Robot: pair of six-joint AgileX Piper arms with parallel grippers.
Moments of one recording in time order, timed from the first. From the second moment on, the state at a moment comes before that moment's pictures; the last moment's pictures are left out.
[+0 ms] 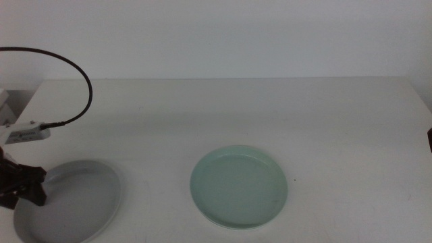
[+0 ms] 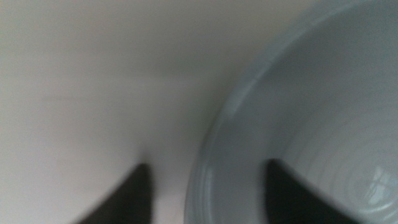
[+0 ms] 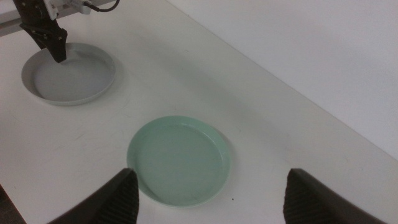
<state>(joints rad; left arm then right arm) 0.37 1.82 -1.02 -0.29 0.80 0.53 0.41 0.69 -1.06 0.29 0.96 -0.44</state>
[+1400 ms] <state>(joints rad) -0.37 1.80 -1.27 -0.51 0.79 0.16 0.41 0.69 -1.06 0.29 0.96 -0.44</state>
